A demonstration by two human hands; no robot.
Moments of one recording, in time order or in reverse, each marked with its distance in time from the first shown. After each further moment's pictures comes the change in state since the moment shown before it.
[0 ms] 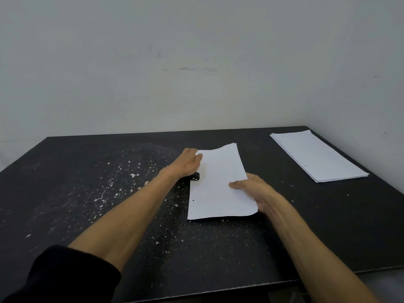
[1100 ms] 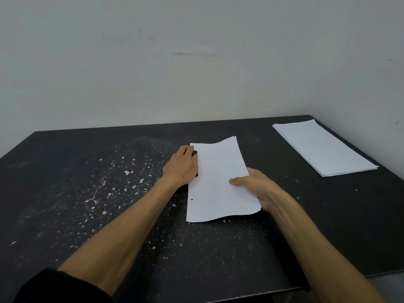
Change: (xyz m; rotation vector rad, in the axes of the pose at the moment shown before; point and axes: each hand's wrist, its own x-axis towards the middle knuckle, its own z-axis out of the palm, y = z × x) left_hand -0.001 -0.021 0.028 0.196 0.213 0.074; right_hand 0.003 -0.003 0.002 -0.001 -0.010 0.015
